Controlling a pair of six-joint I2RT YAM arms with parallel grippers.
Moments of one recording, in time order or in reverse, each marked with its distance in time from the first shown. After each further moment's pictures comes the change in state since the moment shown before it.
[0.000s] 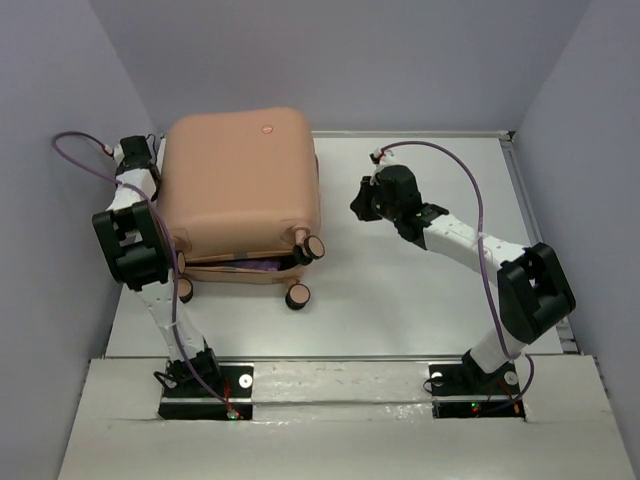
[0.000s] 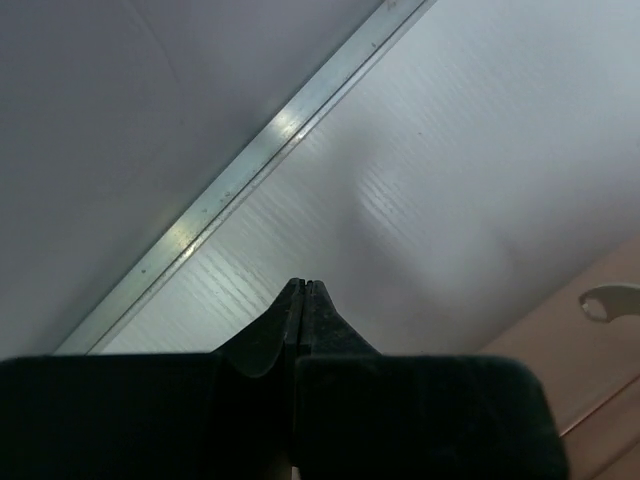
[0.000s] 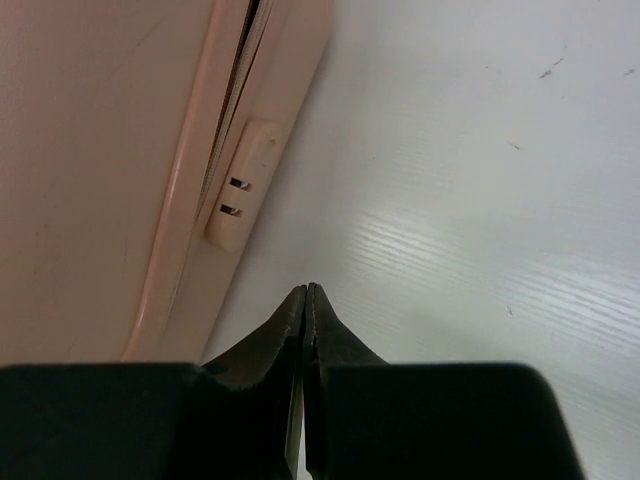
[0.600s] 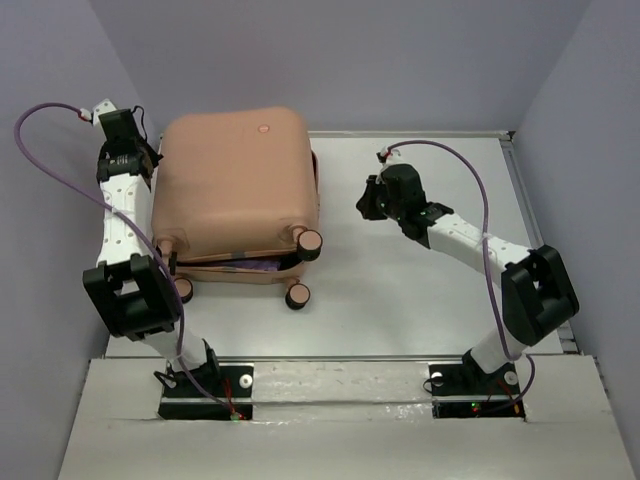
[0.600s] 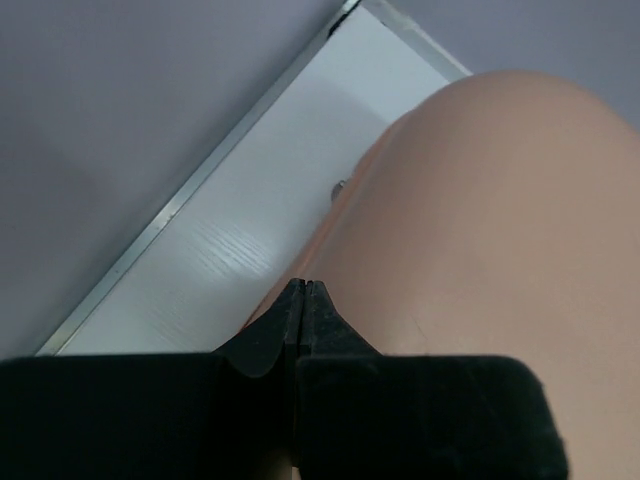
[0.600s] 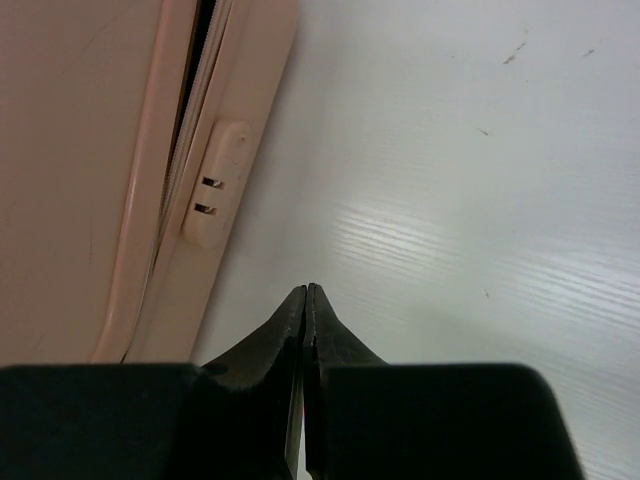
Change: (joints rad) left arm -0.065 -0.460 -0.066 -0.041 0.103 -0.034; right arm -0.021 -0.025 0.000 -0.047 0.039 0.026
